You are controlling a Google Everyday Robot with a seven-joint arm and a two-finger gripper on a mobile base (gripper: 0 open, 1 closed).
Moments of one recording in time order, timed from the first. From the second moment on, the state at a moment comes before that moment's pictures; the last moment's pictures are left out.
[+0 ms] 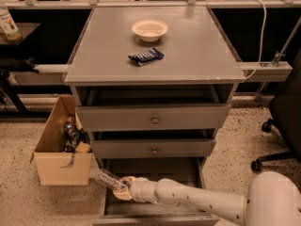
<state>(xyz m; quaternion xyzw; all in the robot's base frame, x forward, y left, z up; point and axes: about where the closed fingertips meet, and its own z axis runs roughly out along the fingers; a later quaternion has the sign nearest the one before) 0.522 0.136 0.297 -0.43 0.74 0.32 0.41</state>
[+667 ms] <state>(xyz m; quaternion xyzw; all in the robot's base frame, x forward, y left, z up) 0.514 0.117 0.388 -0.47 0.70 0.33 0.43</state>
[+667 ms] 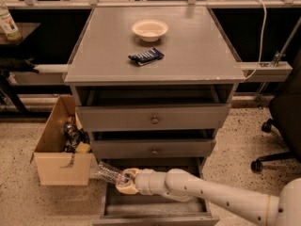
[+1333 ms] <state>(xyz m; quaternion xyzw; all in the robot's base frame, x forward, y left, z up) 0.509 0.099 0.445 -0.49 0.68 0.32 0.44</state>
